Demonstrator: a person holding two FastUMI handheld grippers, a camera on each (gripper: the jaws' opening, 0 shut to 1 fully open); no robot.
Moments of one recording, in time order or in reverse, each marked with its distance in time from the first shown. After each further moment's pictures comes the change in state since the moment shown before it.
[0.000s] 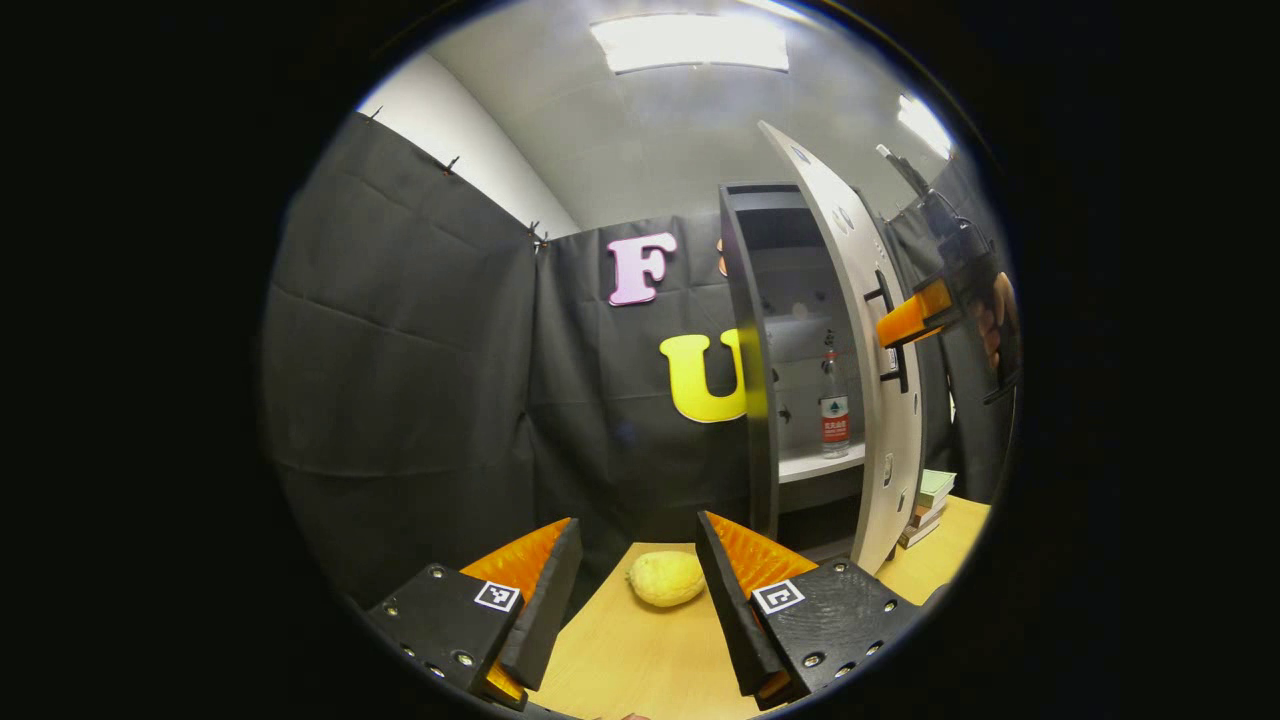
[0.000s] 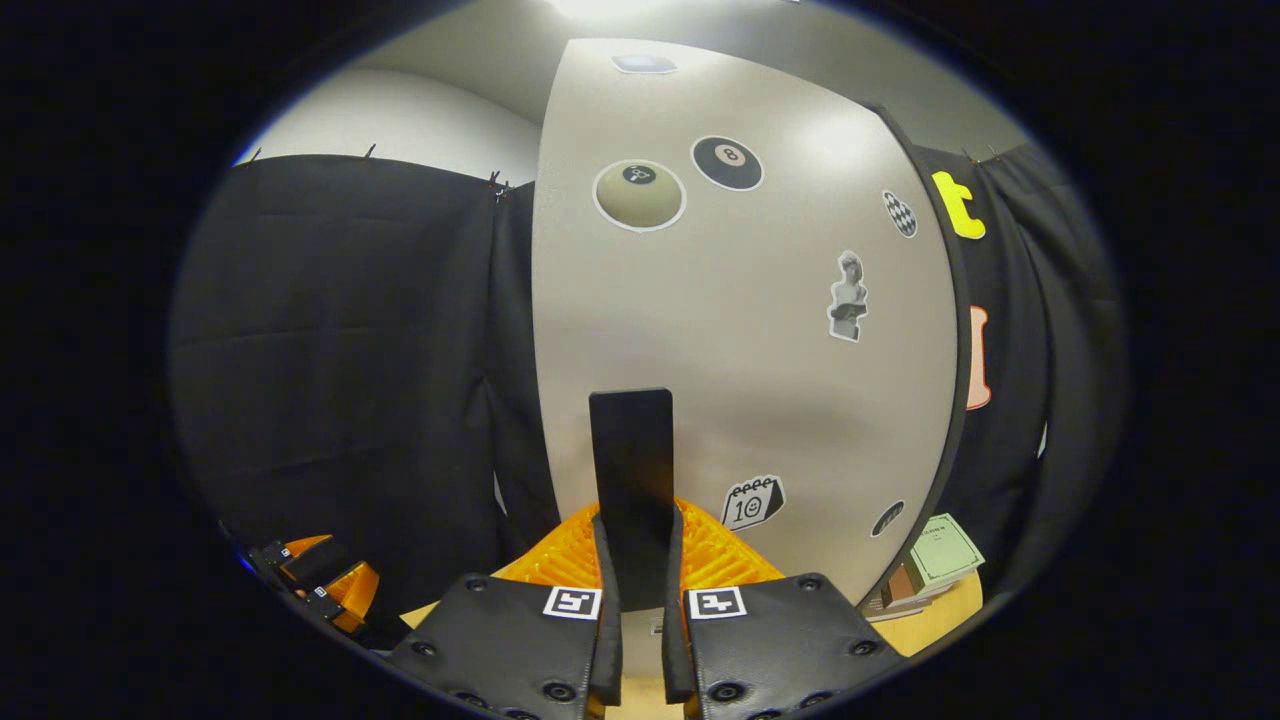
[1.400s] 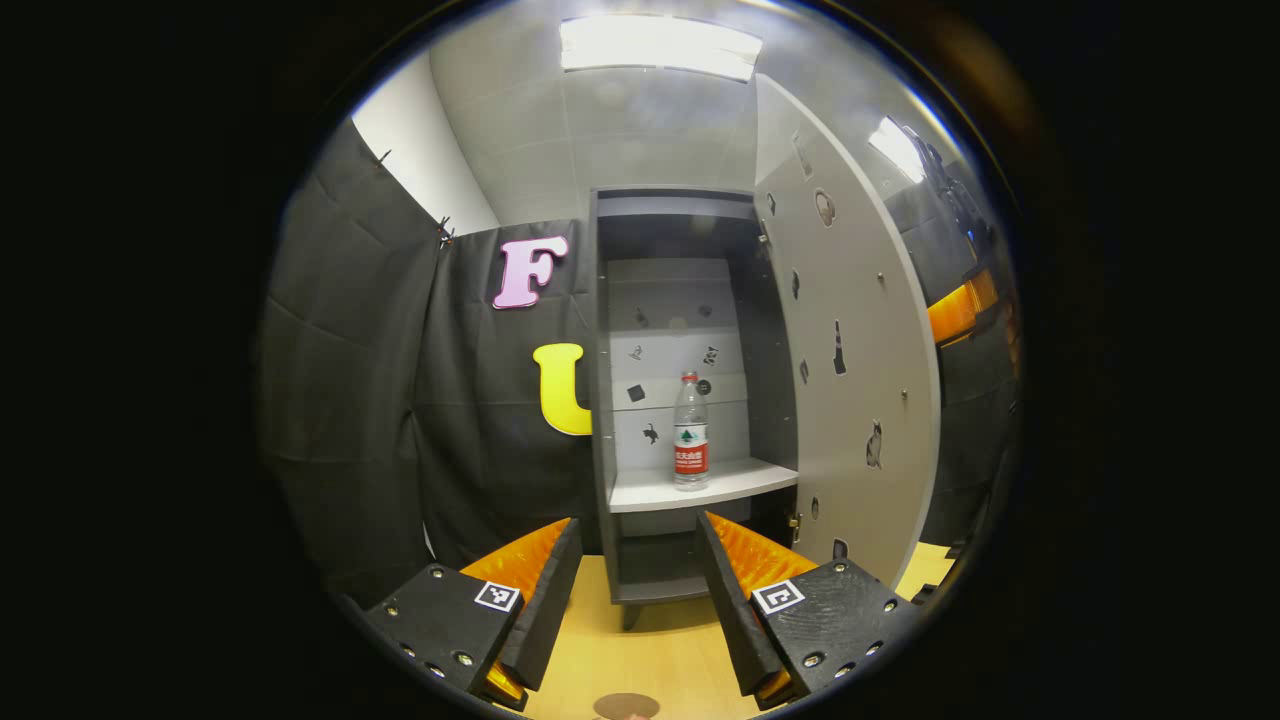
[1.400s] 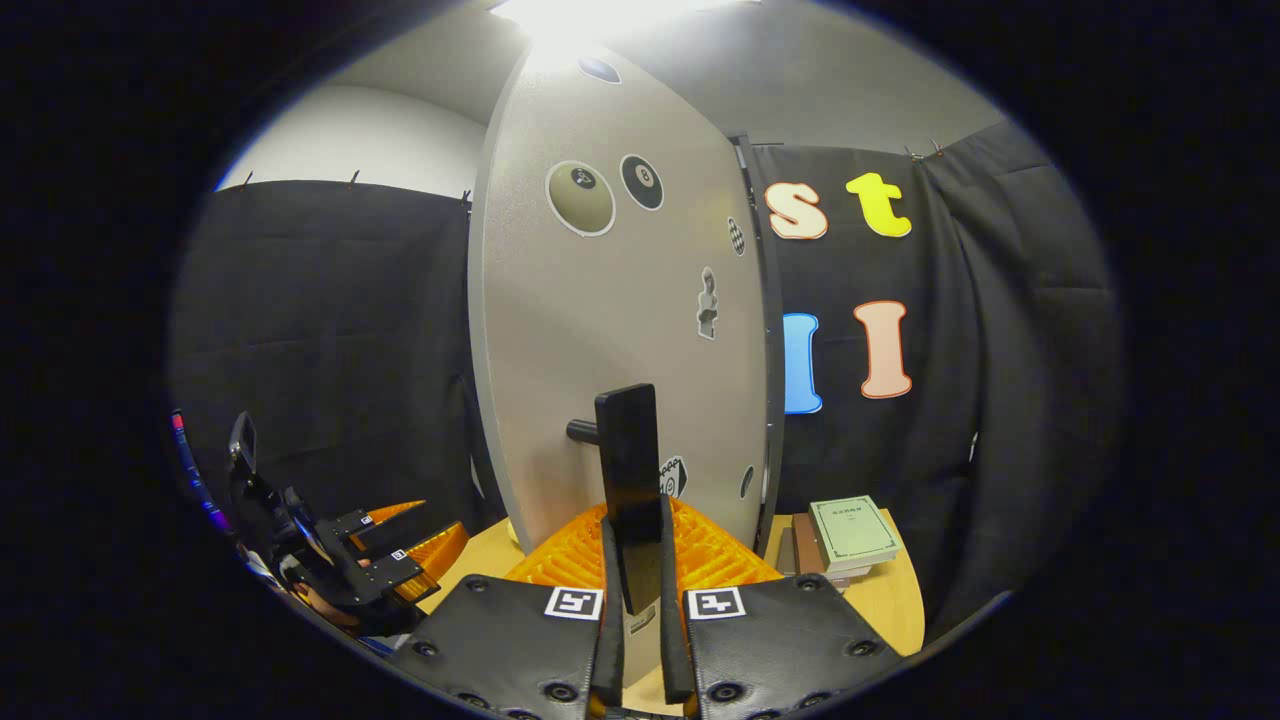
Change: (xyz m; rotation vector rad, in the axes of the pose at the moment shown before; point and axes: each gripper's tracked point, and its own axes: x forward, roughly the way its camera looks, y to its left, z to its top) left arm 0.012 -0.231 0.036 -0.059 -0.008 -0.274; right arm -0.094 -0.094 -0.011 0.025 -0.026 -0.041
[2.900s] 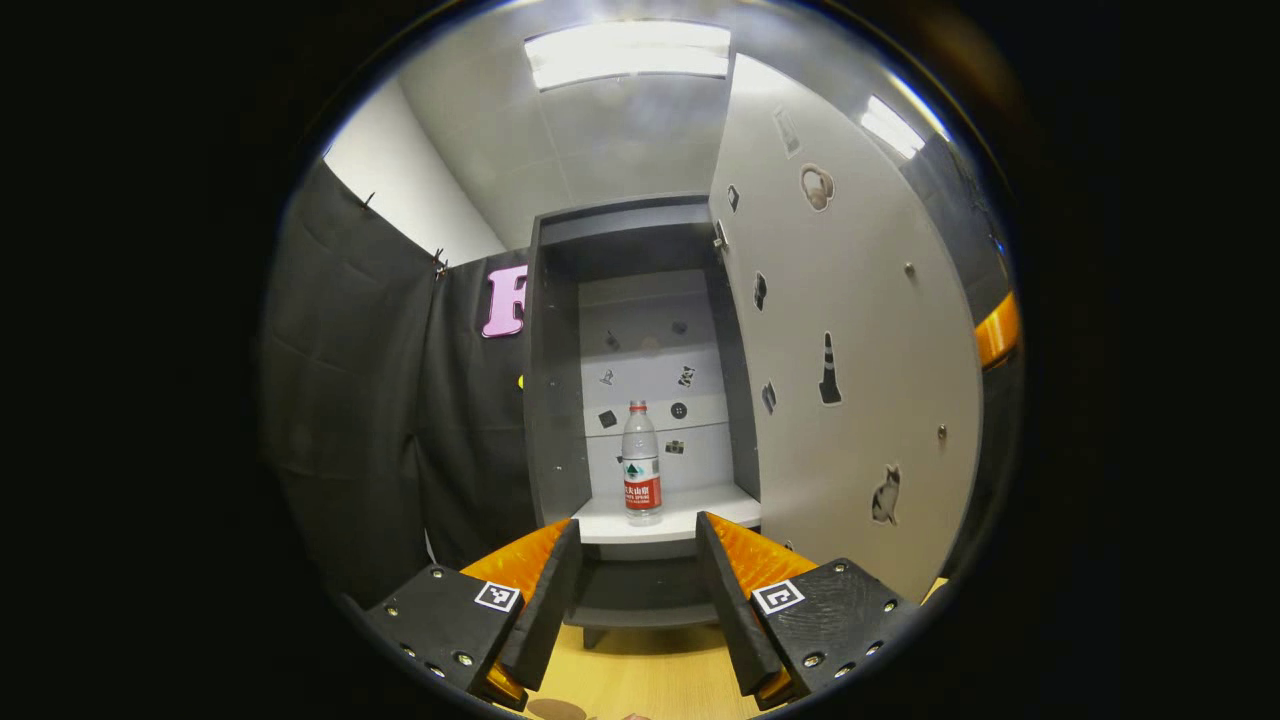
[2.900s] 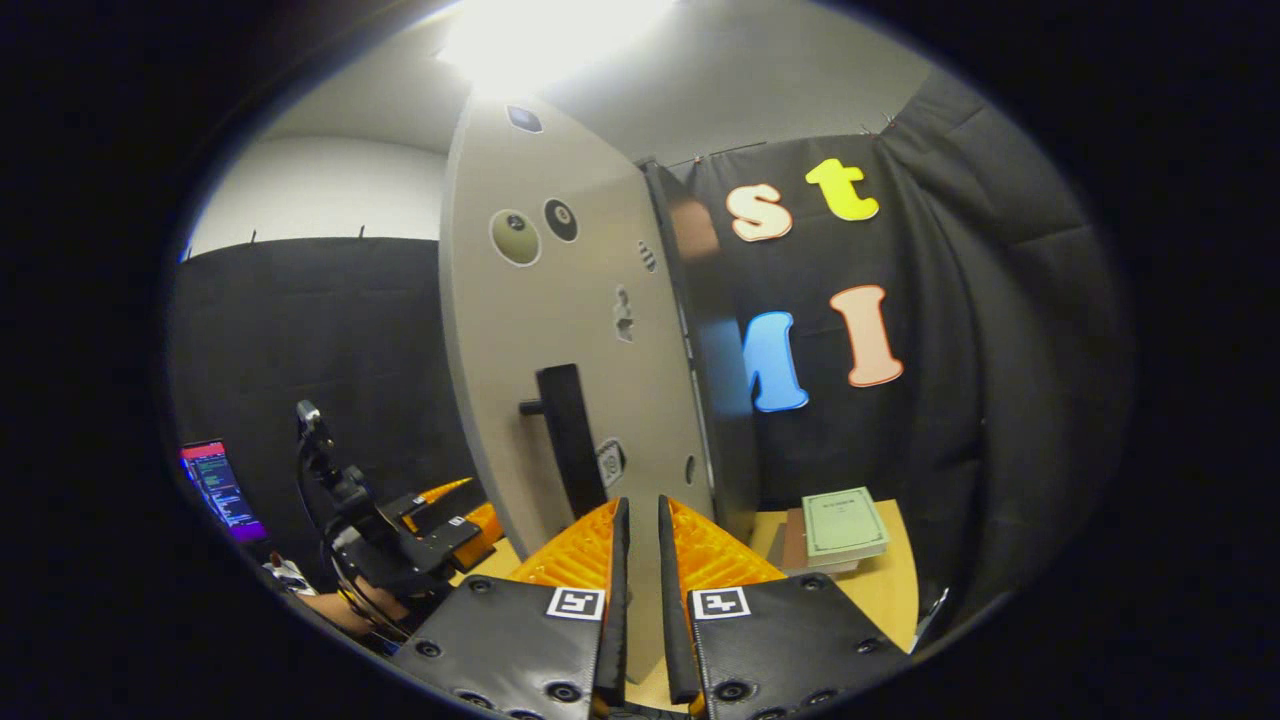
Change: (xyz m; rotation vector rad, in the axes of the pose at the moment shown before) left arm 0.047 -0.122 0.042 0.078 -0.049 0.121; right arm -0.052 -0.117 -0.020 0.106 -0.074 0.069
